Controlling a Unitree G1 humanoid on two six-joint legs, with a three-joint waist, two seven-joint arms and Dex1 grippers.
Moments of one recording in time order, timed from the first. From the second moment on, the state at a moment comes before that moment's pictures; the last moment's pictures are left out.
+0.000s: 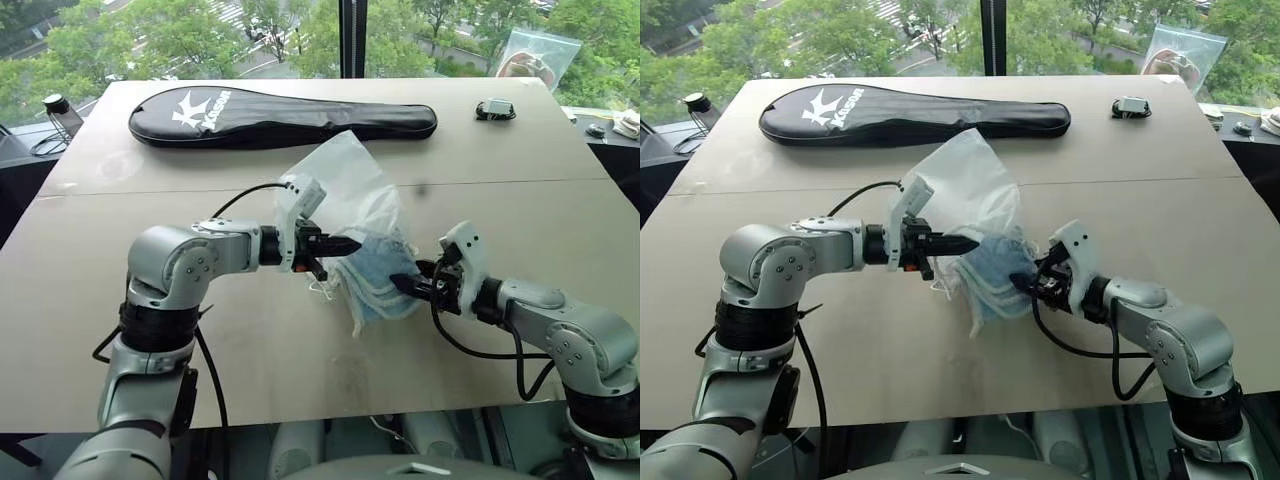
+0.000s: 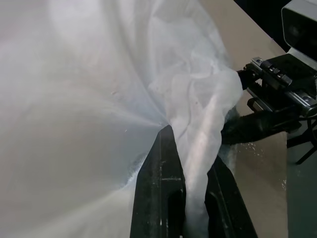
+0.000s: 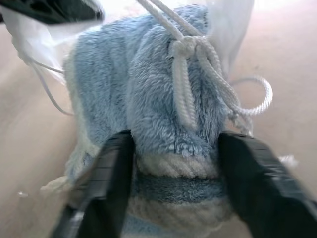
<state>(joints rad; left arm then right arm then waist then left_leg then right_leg) -0.64 0.55 -0.02 -0.25 -0.77 1.30 -0.67 -0.23 -0.42 0.05 -0.56 0.62 1.15 0.42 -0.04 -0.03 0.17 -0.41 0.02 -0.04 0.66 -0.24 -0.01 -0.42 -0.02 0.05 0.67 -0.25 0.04</state>
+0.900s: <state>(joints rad) -0.69 0.60 -0.01 -0.31 -0.87 1.39 -0.70 -0.45 0.00 -0.16 -0.15 0.80 1.04 0.32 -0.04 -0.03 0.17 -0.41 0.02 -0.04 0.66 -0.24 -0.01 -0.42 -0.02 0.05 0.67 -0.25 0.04</state>
